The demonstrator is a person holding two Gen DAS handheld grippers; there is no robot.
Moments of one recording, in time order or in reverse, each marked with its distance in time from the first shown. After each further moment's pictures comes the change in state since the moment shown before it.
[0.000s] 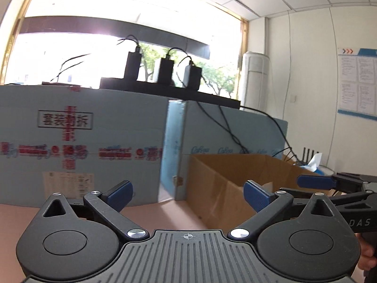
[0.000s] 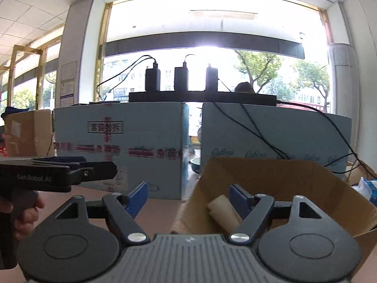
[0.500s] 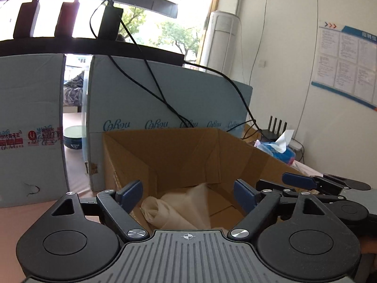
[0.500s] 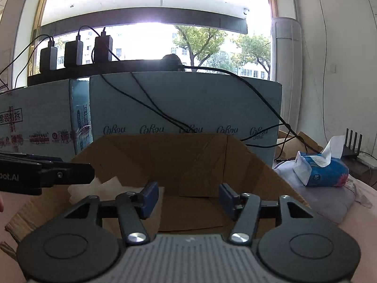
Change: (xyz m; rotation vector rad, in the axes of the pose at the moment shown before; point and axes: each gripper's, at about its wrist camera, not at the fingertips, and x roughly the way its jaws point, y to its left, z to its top) left arm 0.143 -0.110 0.022 -0.024 0.169 -0.247; right arm 0.031 -0.152 -0.011 0.117 0.100 -0.397
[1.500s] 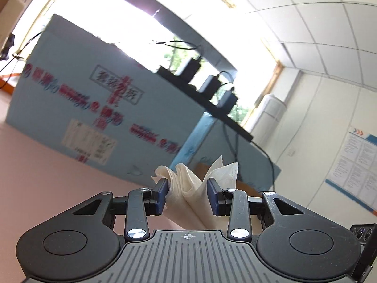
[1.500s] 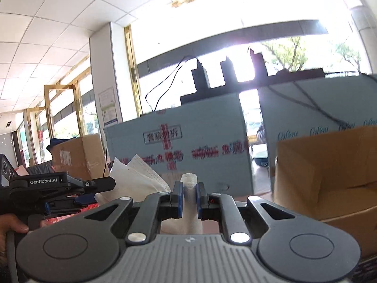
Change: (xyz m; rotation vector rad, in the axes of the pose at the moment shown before) left arm -0.210 0.111 -0.070 -0.383 -0.293 0.061; right arm -0.105 0.123 -0.031 0.091 -0.170 0.592
